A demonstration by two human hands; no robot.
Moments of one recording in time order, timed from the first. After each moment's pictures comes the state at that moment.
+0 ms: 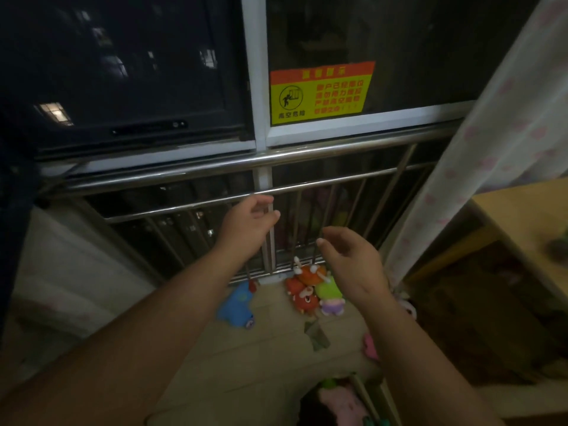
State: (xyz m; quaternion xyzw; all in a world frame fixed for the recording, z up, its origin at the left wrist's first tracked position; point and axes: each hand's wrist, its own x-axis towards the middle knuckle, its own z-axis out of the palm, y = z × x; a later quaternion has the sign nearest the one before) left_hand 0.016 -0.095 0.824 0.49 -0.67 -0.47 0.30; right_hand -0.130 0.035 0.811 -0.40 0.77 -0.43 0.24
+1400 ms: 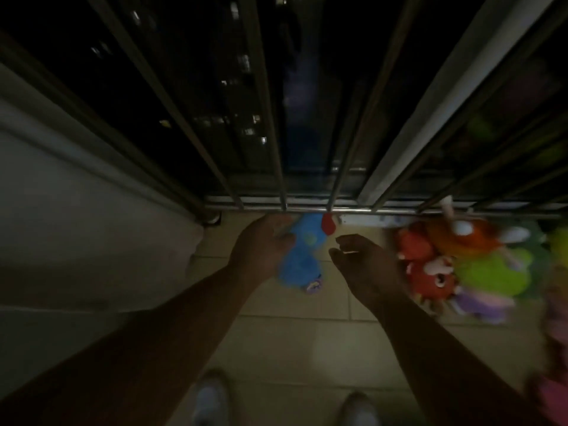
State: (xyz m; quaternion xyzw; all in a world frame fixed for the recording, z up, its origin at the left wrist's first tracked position) left_hand 0.149 -0.283 0.173 0.66 -0.58 -0.46 0.14; right_hand -0.028 -0.220 0.151 -0.41 0.76 -0.24 0.44
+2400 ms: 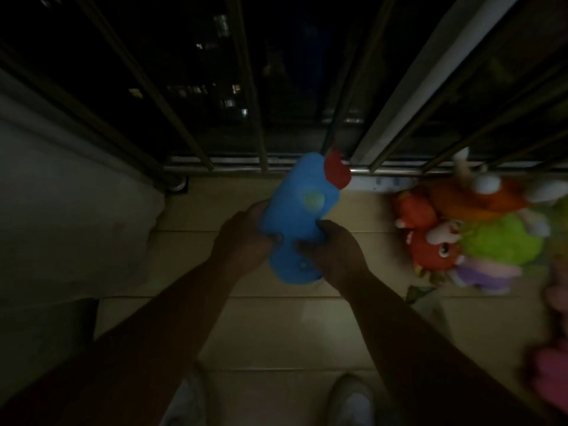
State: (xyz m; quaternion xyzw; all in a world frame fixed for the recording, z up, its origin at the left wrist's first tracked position) left_hand 0.155 -0.270 0.068 0.64 -0.60 -0.48 0.04; right_hand -0.011 -0.217 0.067 -0.32 0.72 -0.23 0.58
